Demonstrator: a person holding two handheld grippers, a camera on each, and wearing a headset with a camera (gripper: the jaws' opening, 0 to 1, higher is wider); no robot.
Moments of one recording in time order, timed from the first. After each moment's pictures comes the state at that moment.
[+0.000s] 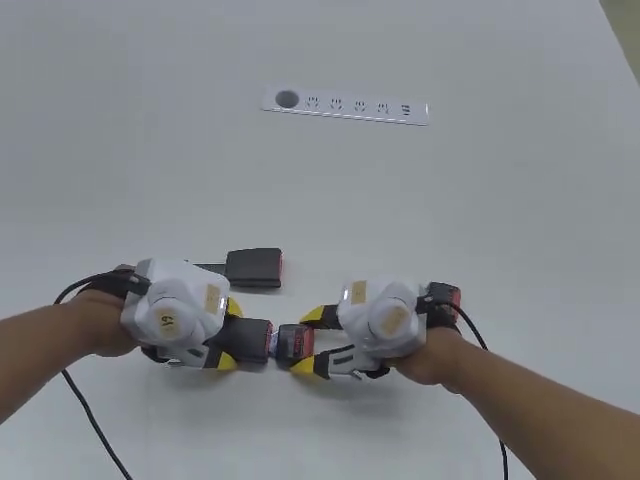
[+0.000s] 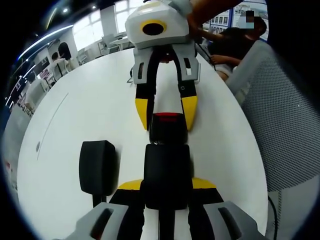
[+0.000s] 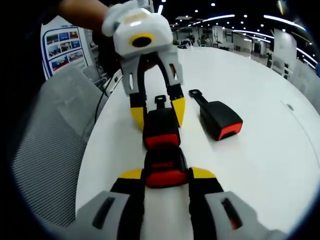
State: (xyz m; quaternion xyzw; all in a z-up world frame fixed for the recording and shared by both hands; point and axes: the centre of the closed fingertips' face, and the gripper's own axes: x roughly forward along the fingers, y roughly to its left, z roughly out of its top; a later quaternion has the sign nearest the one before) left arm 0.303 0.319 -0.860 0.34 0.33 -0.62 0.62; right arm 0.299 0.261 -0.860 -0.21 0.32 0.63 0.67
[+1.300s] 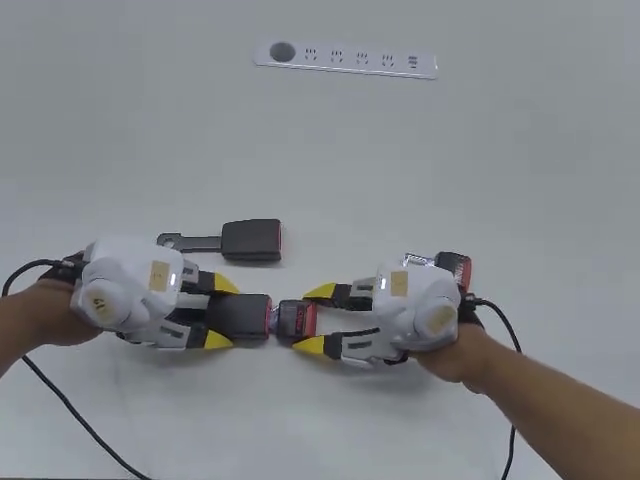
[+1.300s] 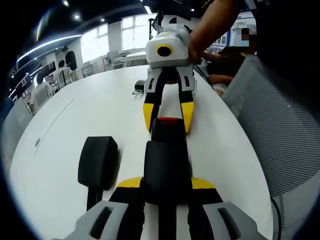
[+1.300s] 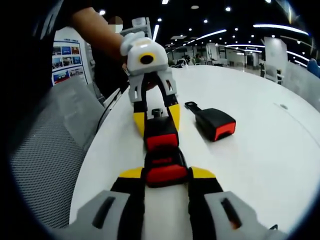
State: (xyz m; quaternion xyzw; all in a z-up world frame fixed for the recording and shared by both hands) left arm 0.298 0.317 -0.852 0.26 0.28 -0.65 0.66; right arm 0.298 0.259 -0.857 -0.13 0.26 0.64 0.71
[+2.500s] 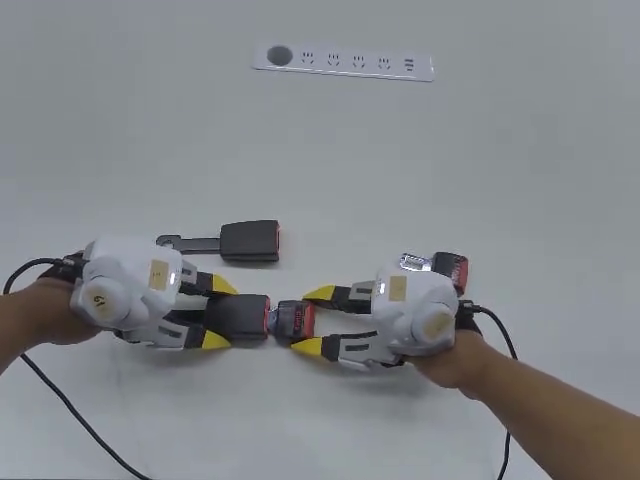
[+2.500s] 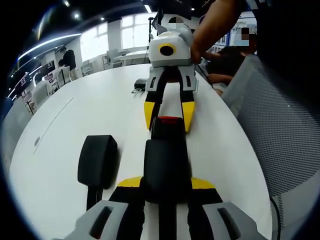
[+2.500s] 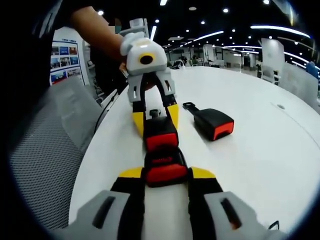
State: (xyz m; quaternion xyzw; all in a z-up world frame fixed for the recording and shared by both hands) left arm 0.299 0.321 -0.853 0.26 0.29 -0.65 0.65; right arm 0.298 0.259 -0.857 -0.13 0.25 0.63 0.72
